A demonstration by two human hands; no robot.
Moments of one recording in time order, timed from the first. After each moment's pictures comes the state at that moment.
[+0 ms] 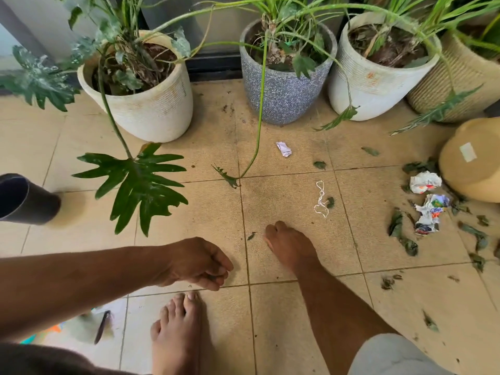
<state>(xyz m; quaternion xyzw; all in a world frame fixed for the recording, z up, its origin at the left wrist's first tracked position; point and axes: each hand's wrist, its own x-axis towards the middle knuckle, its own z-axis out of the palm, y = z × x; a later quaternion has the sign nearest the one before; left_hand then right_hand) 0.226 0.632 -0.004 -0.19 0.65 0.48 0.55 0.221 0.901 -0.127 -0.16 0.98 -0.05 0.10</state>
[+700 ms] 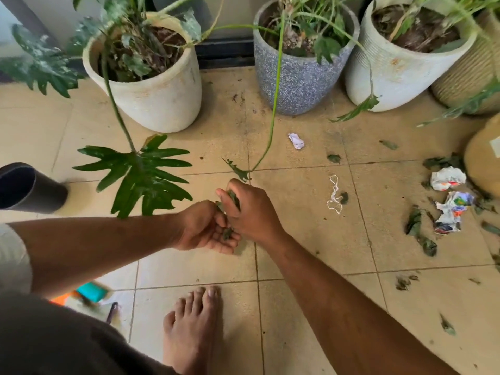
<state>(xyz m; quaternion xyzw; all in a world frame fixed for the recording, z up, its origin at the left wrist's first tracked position) 0.194 0.636 -0.045 -0.38 0.60 0.53 0.46 0.175 0.794 -0.021 -0.14 0.88 -0.46 -0.01</state>
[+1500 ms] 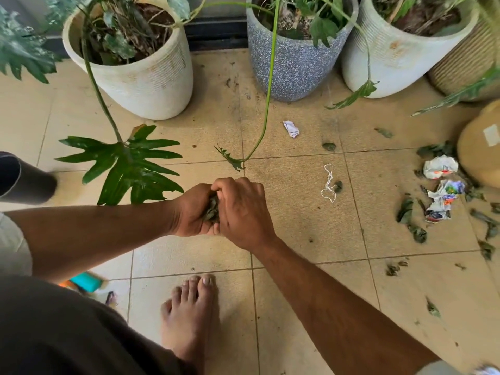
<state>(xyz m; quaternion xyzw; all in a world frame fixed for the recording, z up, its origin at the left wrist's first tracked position) 0.328 0.656 -0.103 -0.22 0.78 0.39 0.43 0.203 0.789 -0.030 -0.17 0.93 -0.31 -0.05</state>
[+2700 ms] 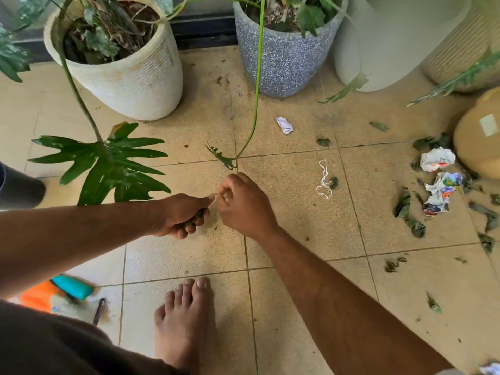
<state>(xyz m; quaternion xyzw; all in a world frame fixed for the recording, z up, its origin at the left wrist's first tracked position) 0.160 0.620 -0.033 -0.22 0.71 0.42 0.52 0.184 0.809 -0.042 -0.09 0.92 -0.37 0.07</state>
